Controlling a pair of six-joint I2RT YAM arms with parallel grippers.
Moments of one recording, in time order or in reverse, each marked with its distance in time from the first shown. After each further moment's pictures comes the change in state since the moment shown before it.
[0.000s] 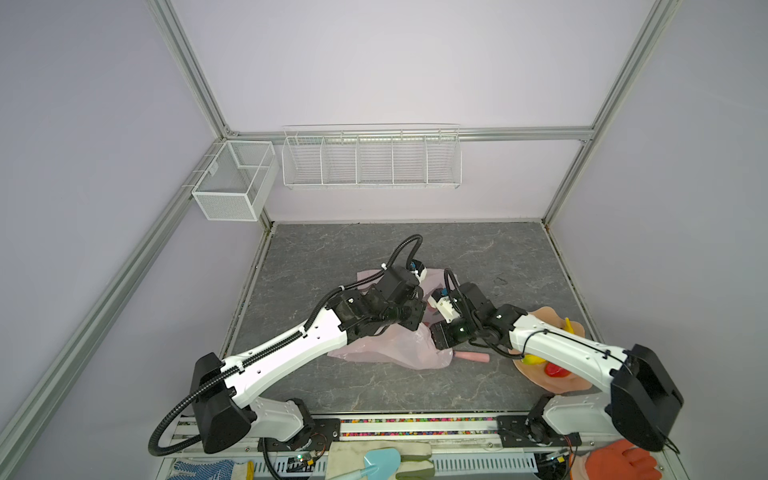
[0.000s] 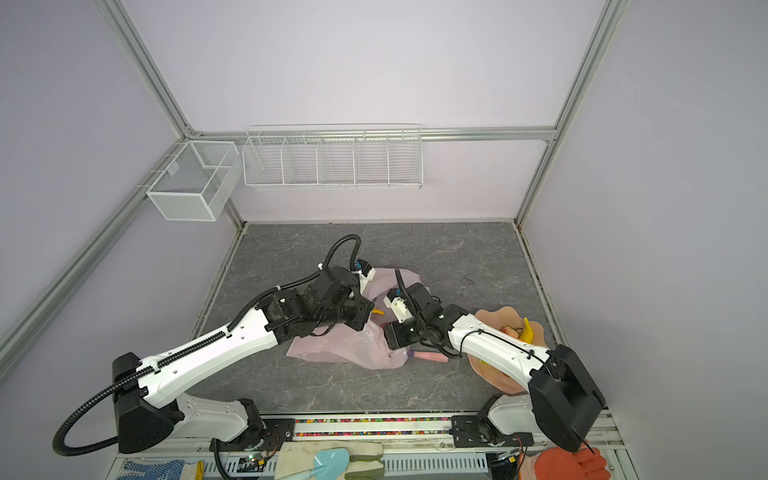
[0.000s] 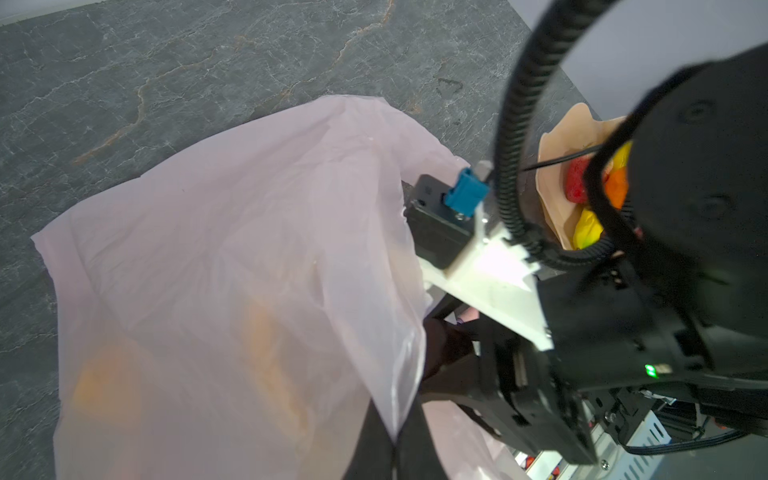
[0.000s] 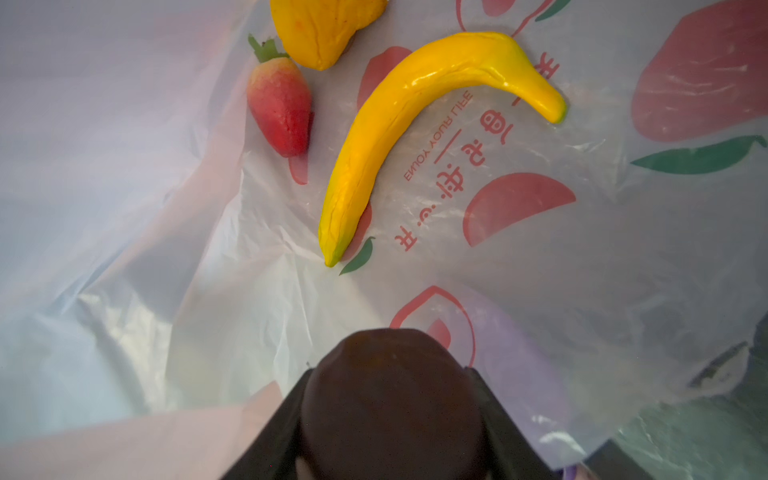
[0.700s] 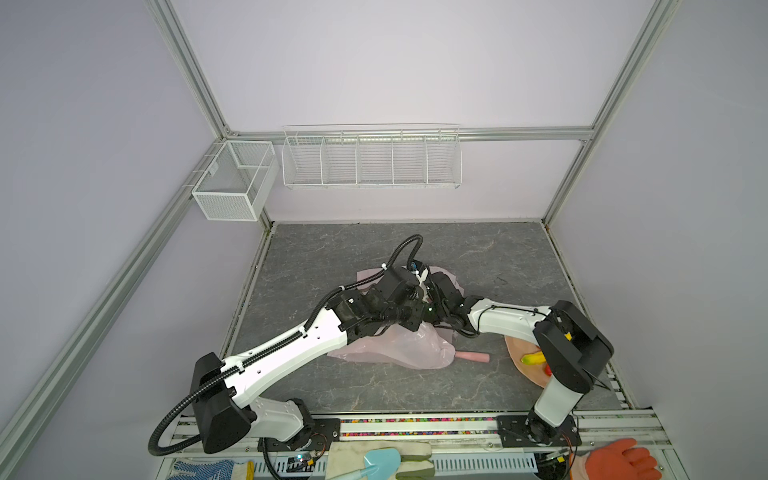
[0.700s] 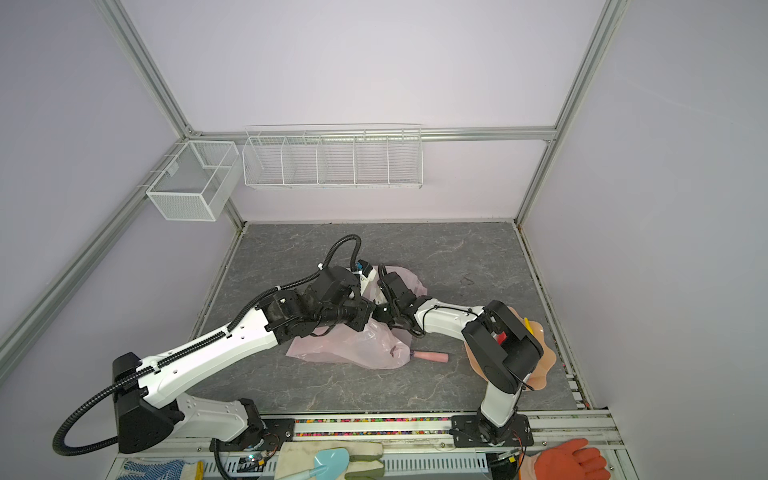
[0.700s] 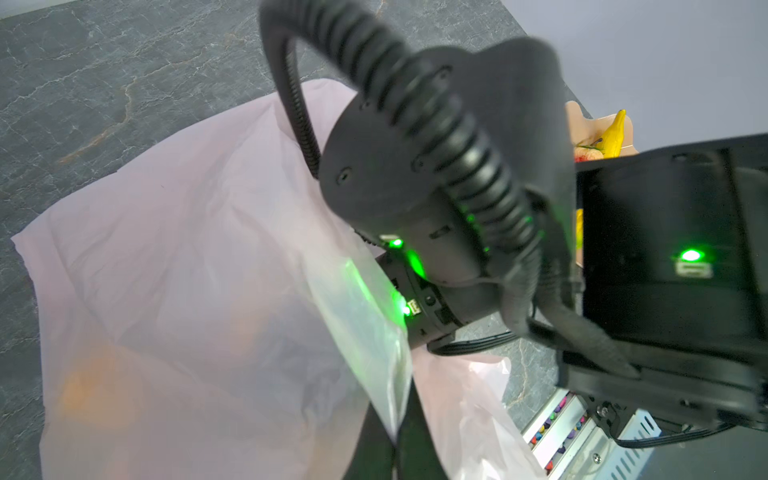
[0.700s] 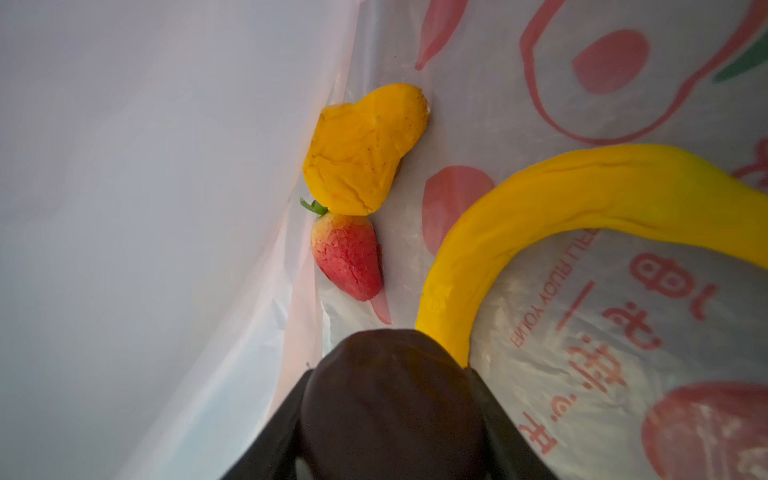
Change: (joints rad) left arm -0.002 0.000 0.000 0.003 0.014 0.000; right arm 0.022 0.380 0.132 0.455 -0.169 0.524
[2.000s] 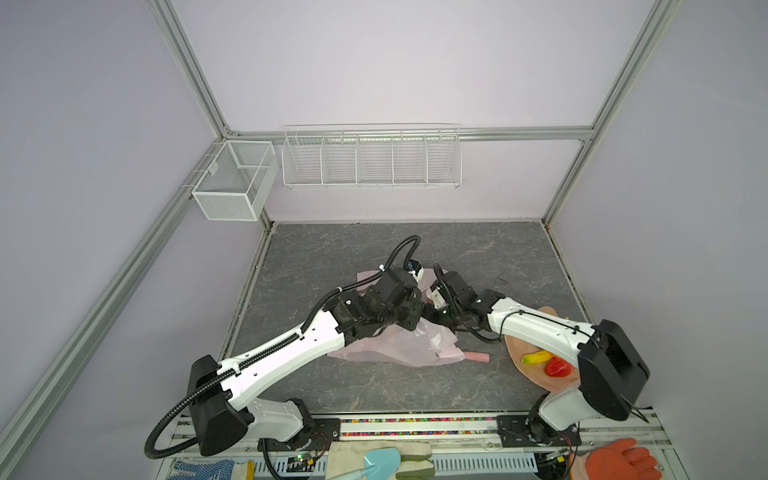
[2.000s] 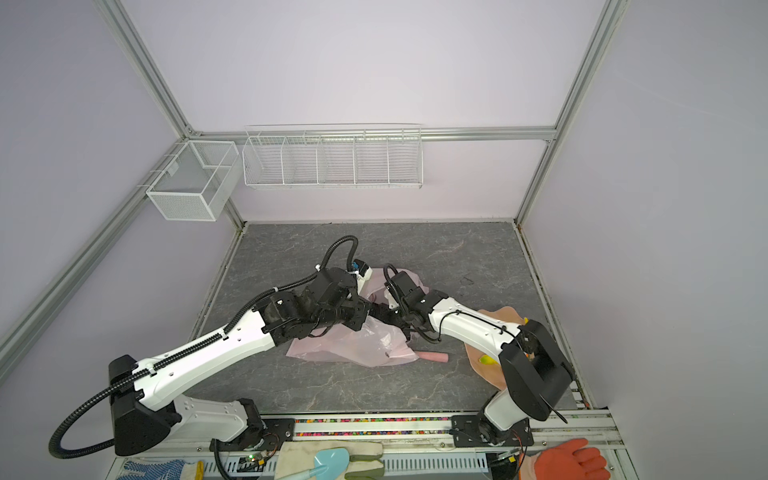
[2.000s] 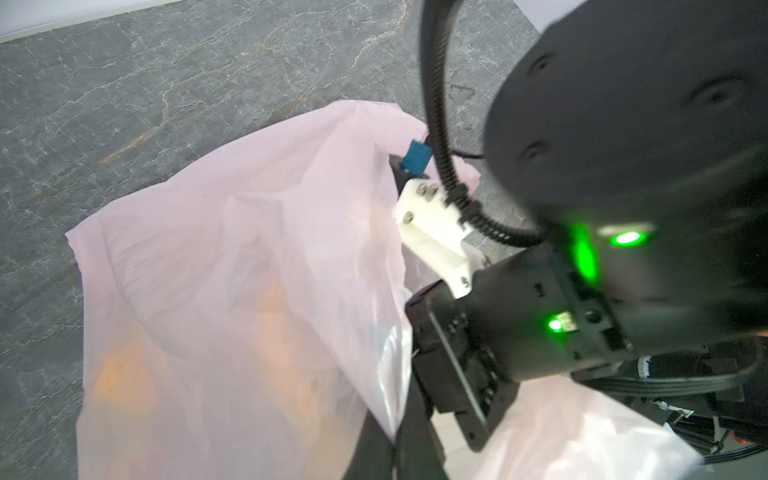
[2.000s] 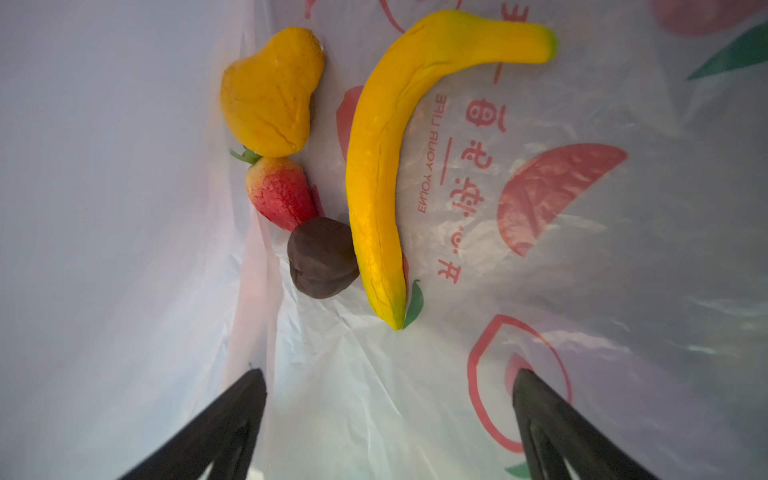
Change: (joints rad) left arm 0.000 -0.020 -0.019 -0.004 -0.055 -0.004; right arm -0.023 -0.262 0.026 -0.511 0.158 -0.025
